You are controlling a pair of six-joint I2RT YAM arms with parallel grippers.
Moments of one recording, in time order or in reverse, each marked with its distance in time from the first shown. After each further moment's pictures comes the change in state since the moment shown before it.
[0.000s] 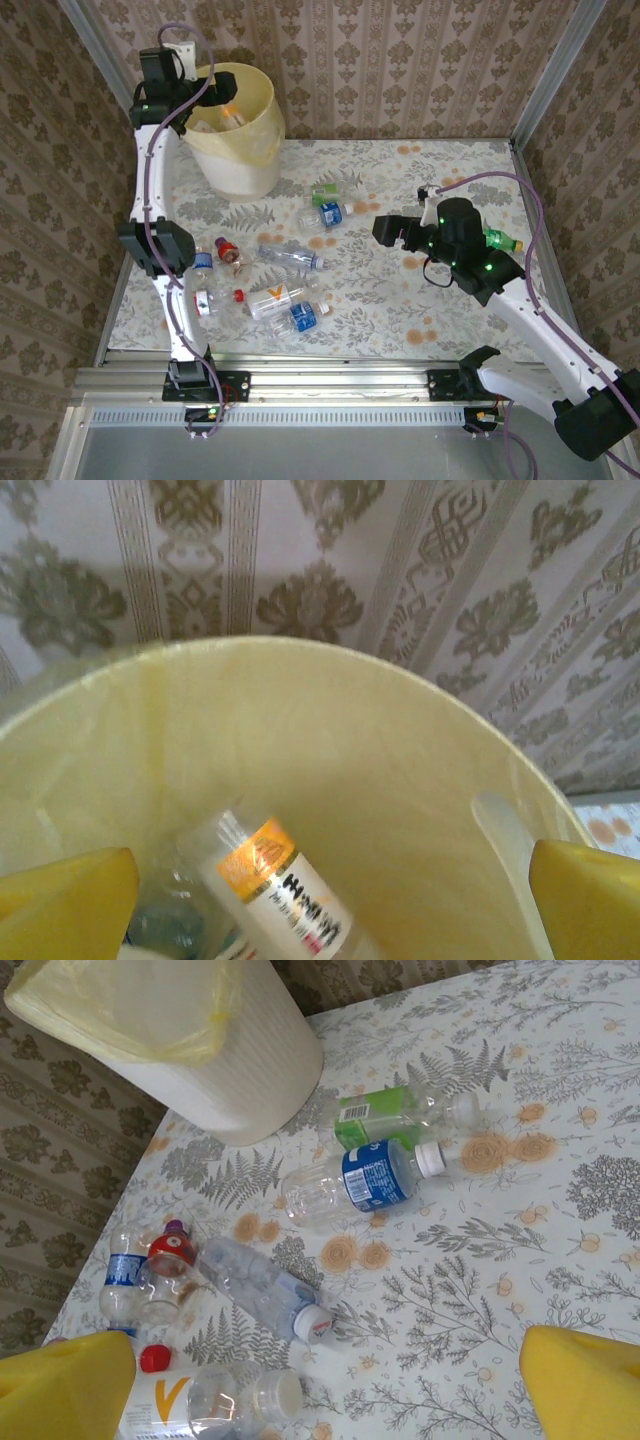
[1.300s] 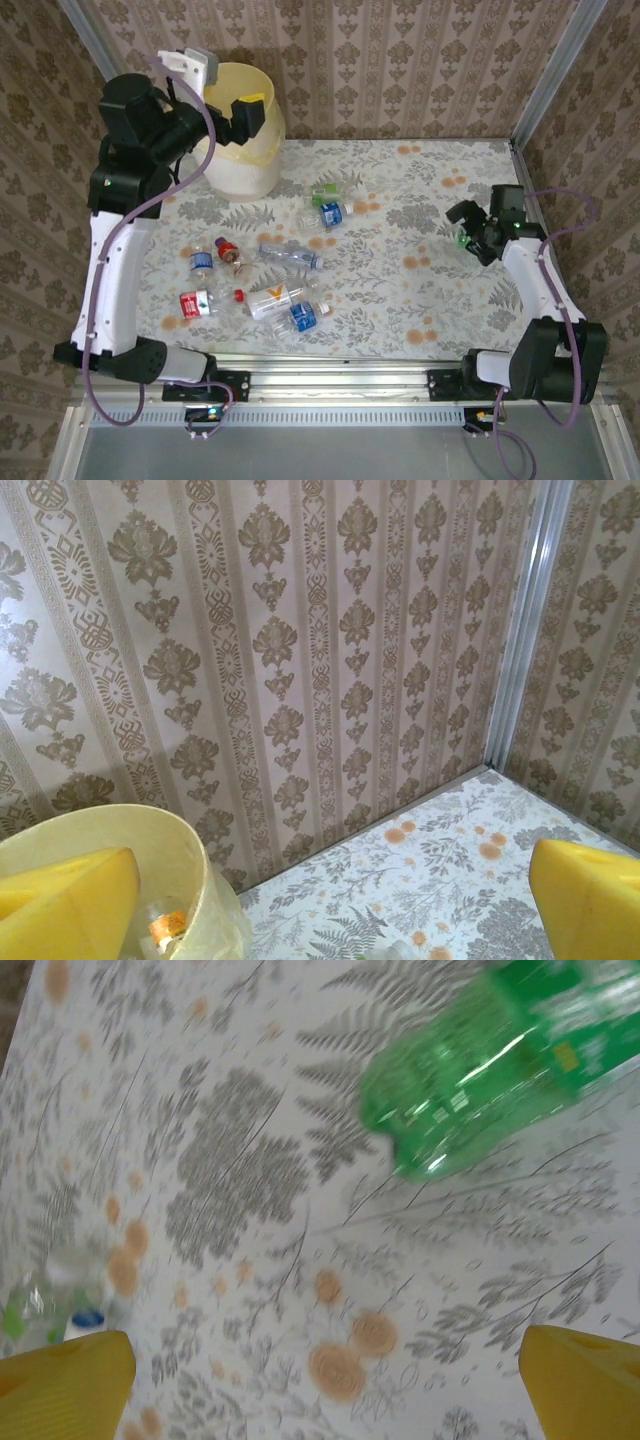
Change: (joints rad) left arm -0.301 -0.830 -0.607 0.136 0.020 0.154; right arm -0.628 0.307 0.050 -0.238 -0.014 0.321
